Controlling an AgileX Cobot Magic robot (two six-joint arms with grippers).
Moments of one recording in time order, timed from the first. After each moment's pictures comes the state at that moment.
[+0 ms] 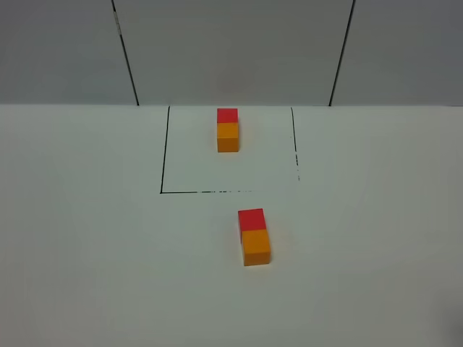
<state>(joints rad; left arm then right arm) -0.05 -0.01 -0.51 -0.10 1.04 0.05 -0.02 0.58 -0.72 0.01 0.91 0.18</state>
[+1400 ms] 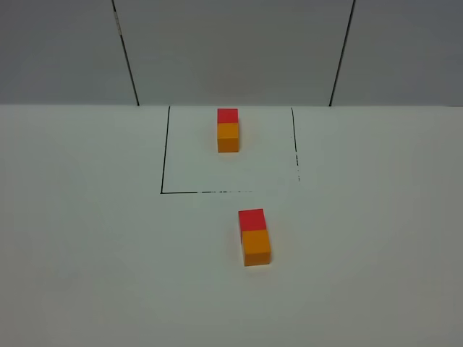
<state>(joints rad) -0.05 -0.01 -0.51 -0.10 1.04 0.05 -0.02 -0.01 -0.51 -0.02 1.04 0.08</state>
